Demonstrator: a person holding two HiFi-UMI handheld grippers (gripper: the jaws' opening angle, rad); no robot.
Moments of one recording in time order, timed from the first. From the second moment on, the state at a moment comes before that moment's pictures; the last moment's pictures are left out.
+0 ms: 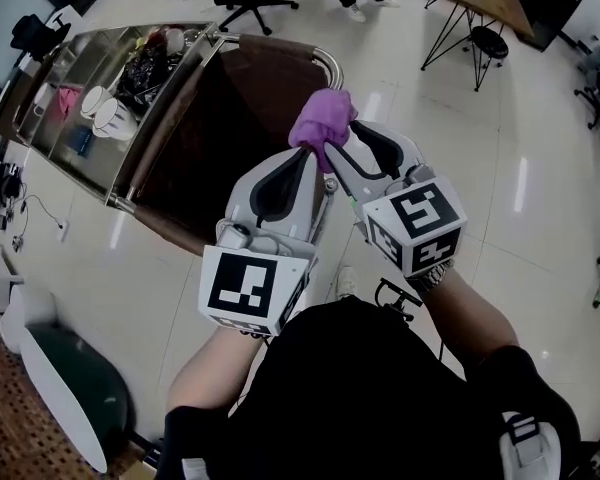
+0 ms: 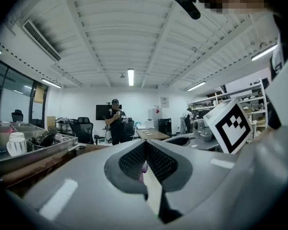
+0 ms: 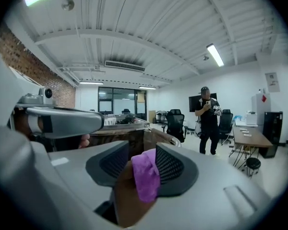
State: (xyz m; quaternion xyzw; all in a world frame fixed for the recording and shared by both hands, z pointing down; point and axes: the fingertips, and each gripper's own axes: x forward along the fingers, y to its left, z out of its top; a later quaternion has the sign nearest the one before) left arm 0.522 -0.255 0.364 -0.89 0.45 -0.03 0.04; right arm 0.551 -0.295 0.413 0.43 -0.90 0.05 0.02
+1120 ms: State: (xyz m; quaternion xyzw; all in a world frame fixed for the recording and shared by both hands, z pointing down) left arm 0.507 -0.309 0.417 -0.87 0.48 -0.10 -0.03; right arm 0.536 -0.366 0.470 0.40 -0.91 0.11 0.02
